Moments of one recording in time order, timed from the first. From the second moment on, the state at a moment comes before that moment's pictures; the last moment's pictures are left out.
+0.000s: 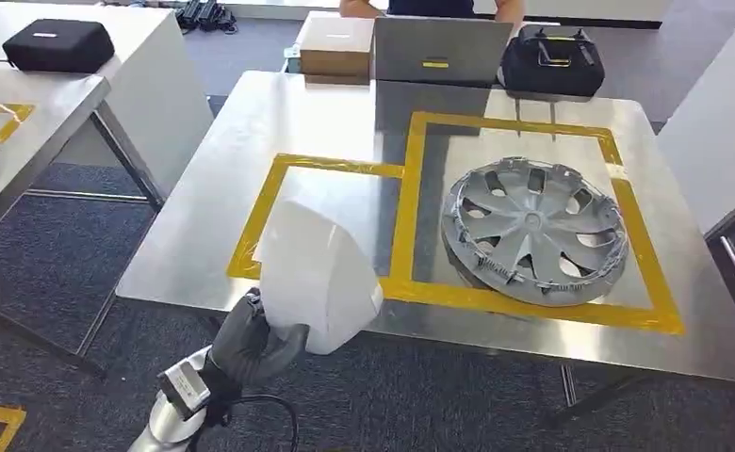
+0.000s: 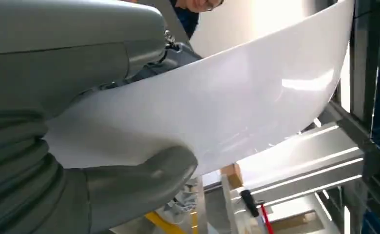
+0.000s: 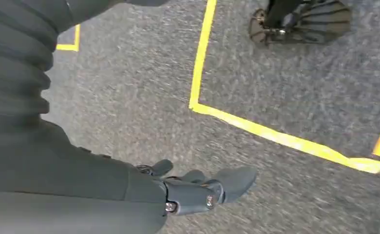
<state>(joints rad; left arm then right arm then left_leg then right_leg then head) -0.08 -0.02 -0.35 -1.54 -0.20 -0.24 -0.68 -0.07 0.07 -0.75 -0.20 1.04 -0.18 0.00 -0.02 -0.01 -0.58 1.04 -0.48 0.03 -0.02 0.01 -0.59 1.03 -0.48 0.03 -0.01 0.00</state>
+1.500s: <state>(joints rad) -0.78 -0.21 -0.66 -0.45 -1.11 0.55 -0.37 -0.12 0.10 -0.70 -0.20 1.16 -0.11 -0.02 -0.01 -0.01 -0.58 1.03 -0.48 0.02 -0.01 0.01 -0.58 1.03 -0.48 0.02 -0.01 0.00</state>
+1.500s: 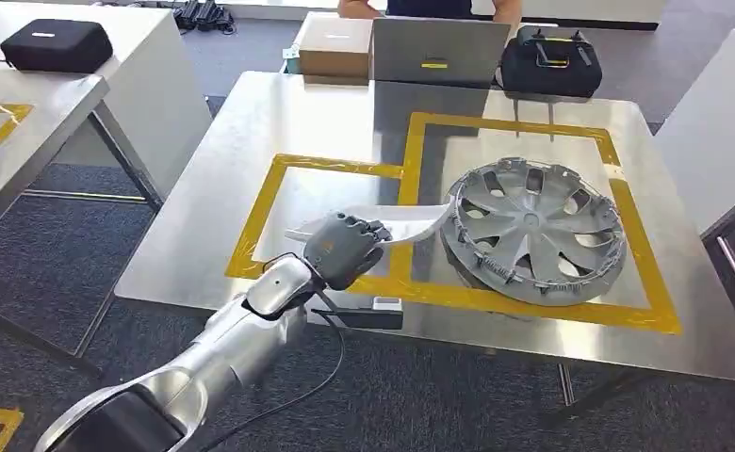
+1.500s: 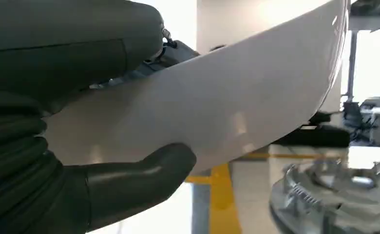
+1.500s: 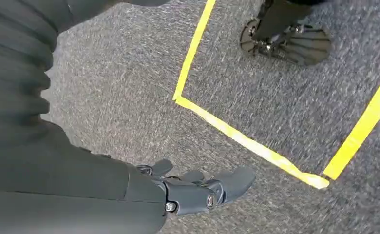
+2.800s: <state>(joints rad) -0.86 -0.16 -0.64 -0.27 -1.12 0.61 -0.20 -0.15 0.13 -0.63 -0.20 1.26 -0.07 0.02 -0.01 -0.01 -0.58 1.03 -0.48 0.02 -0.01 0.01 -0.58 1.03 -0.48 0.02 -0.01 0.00</state>
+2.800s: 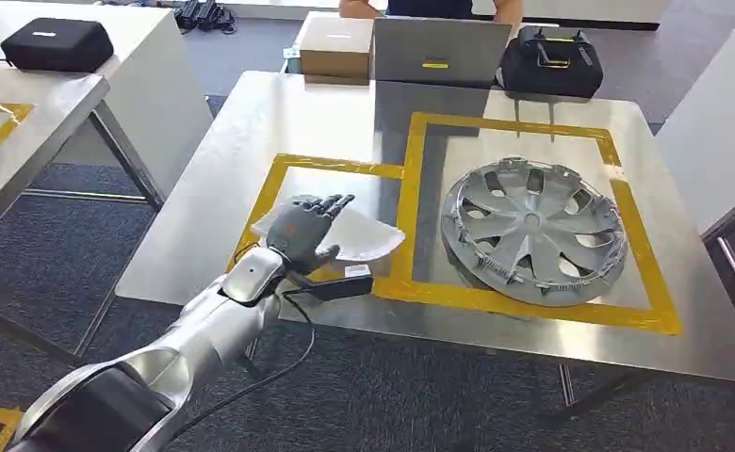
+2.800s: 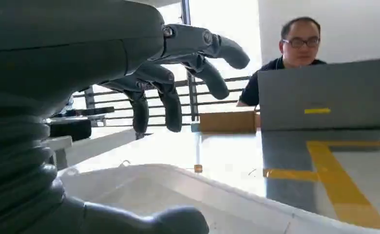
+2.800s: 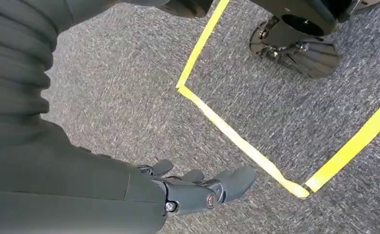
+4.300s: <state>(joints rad) -0.50 -0.08 -0.18 -0.84 0.03 -0.38 -0.70 -0.07 0.12 -0.73 -0.20 1.16 -0.16 -0.12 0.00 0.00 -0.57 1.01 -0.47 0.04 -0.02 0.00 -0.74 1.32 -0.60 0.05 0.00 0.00</state>
